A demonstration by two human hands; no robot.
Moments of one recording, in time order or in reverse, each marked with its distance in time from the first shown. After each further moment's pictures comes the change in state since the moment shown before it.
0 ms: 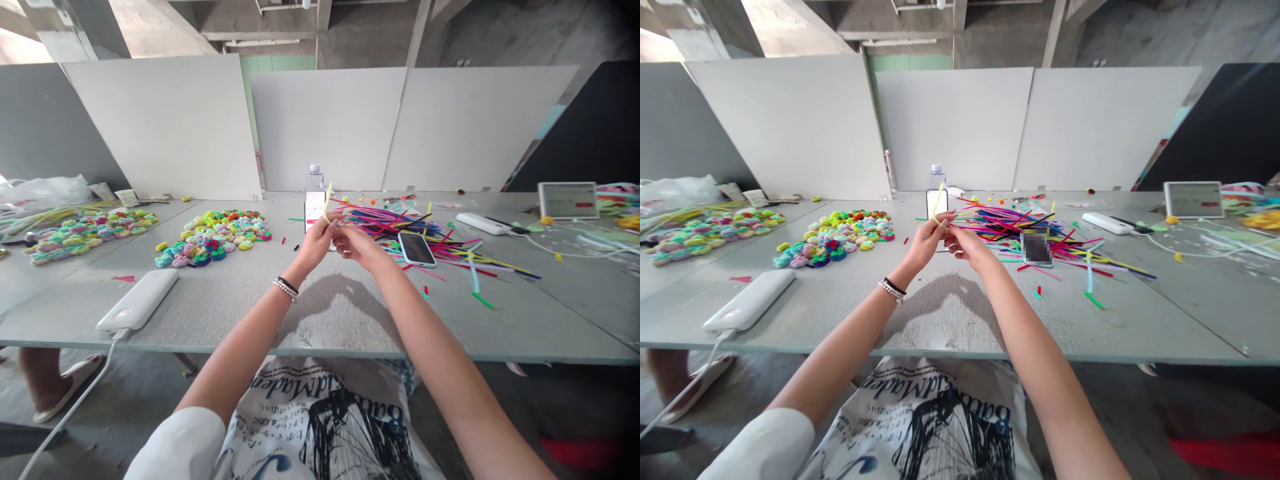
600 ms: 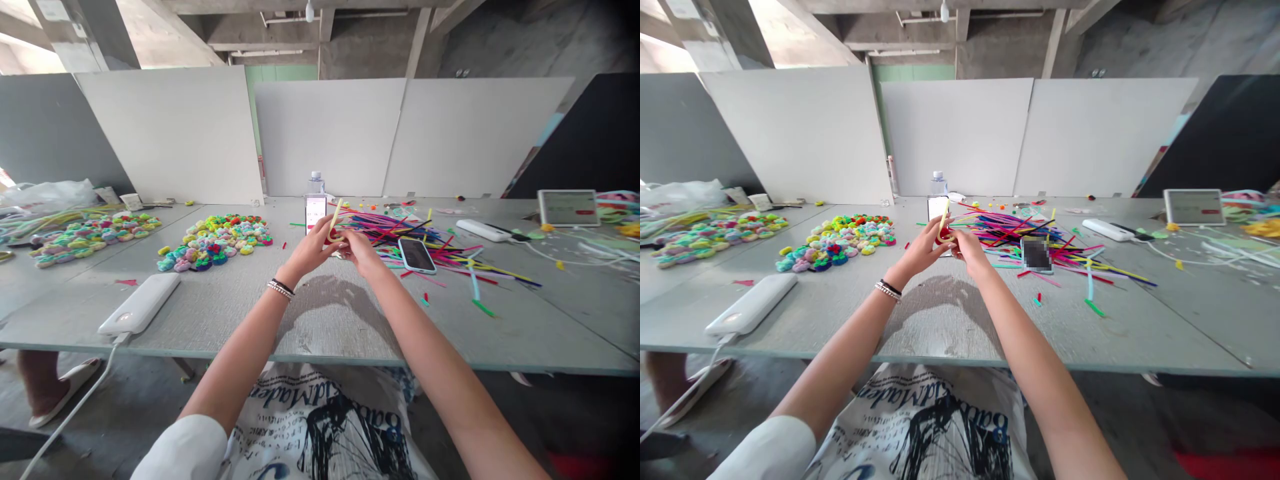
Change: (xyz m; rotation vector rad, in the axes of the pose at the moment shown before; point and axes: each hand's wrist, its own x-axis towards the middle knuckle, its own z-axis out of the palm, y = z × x) left_hand -0.003 0.004 -0.023 0.485 -0.230 0.147; right_hand 0.012 0.008 0.004 0.056 0.199 -0.145
